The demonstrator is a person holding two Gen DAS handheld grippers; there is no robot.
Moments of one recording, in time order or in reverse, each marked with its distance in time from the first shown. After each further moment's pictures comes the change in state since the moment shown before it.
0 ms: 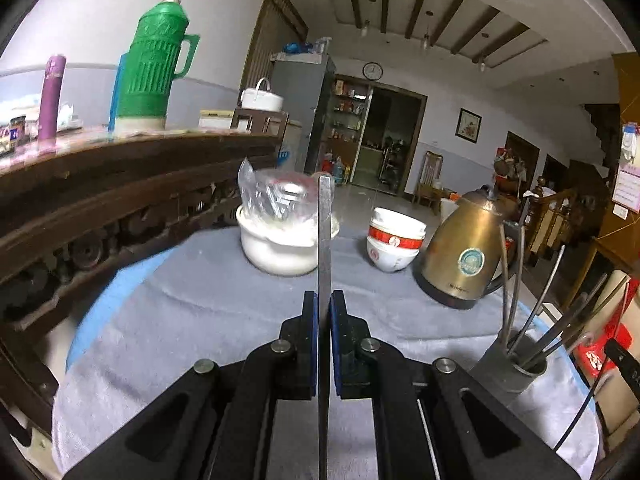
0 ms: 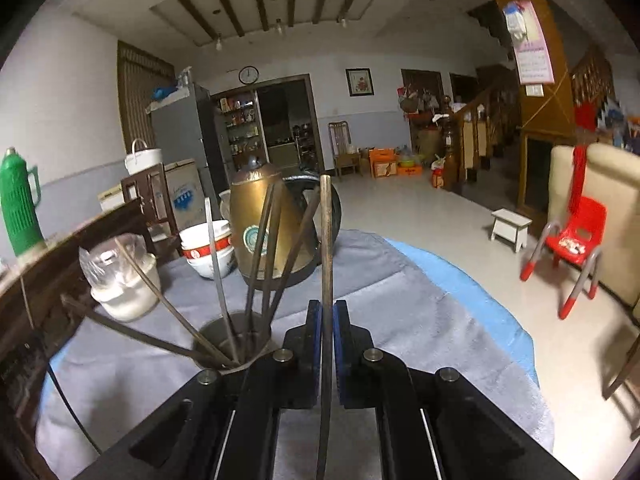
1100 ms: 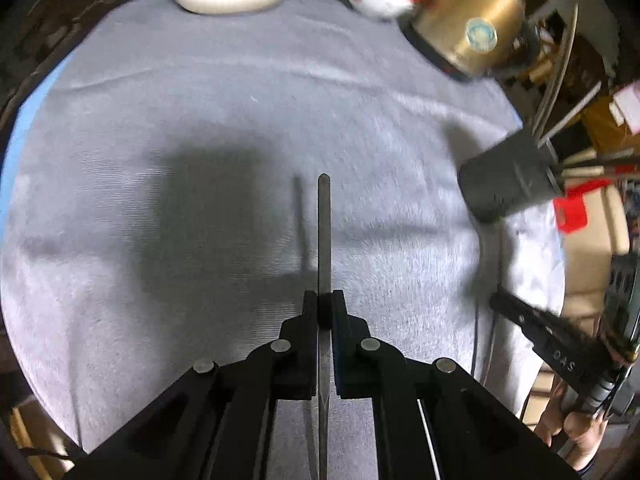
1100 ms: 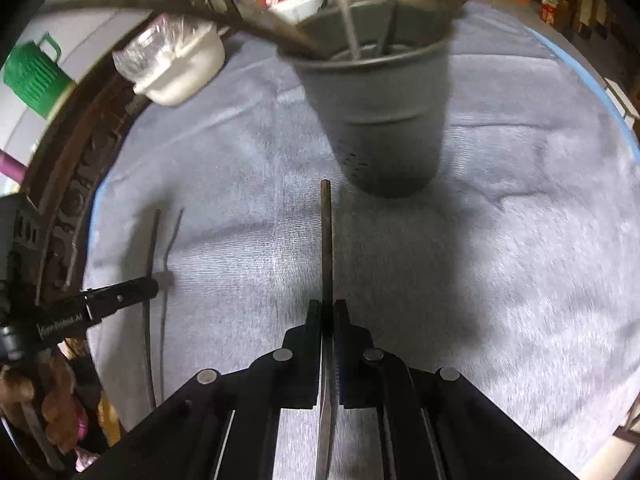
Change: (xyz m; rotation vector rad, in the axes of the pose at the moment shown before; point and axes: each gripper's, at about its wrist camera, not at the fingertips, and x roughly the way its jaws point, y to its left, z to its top) left arm 0.079 0.004 -0.059 0.016 0.916 -0.167; right arm 0.079 0.050 -0.094 -0.074 0.829 0.332
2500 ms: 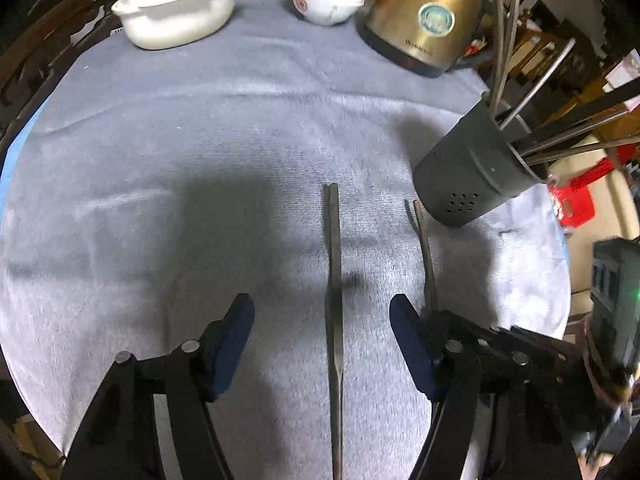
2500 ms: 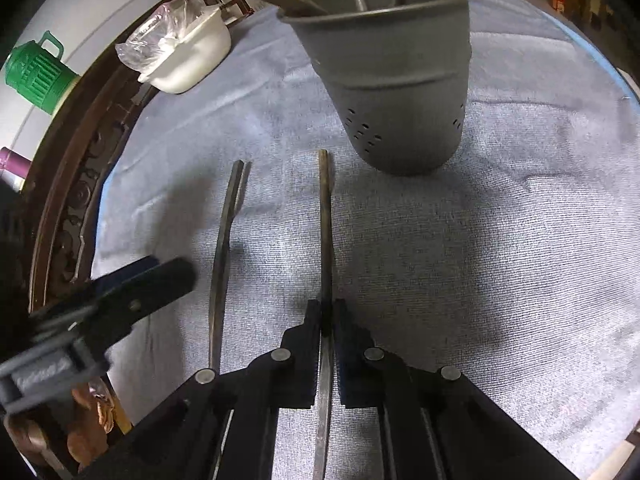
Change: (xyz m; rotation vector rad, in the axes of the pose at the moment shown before) left arm 0.021 -0.085 -0.009 0.091 -0.045 0.063; right arm 0.025 0.005 0.001 -0.011 0.063 0.049
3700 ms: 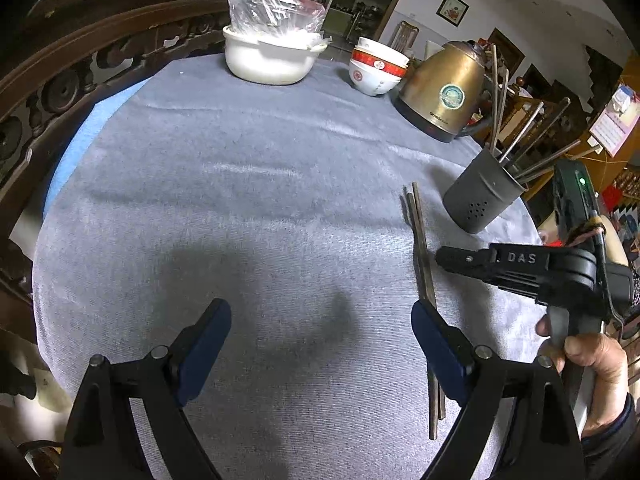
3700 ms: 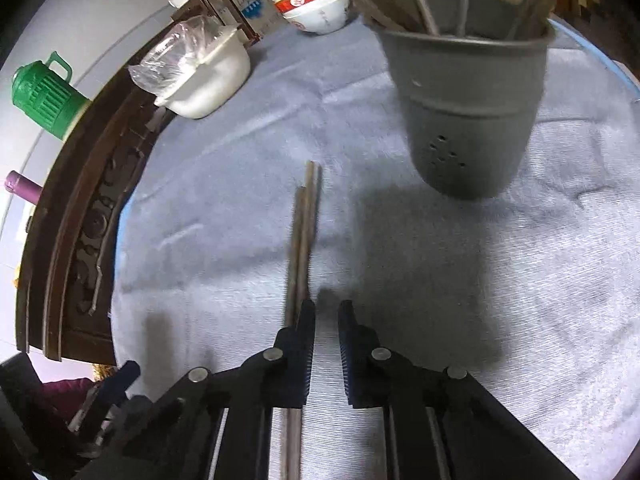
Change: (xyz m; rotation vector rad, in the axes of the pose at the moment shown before) left arm -0.065 0.092 -0.094 -0.079 -0.304 -0.048; right arm 0.009 0.039 0.009 0.053 -0.089 0.055
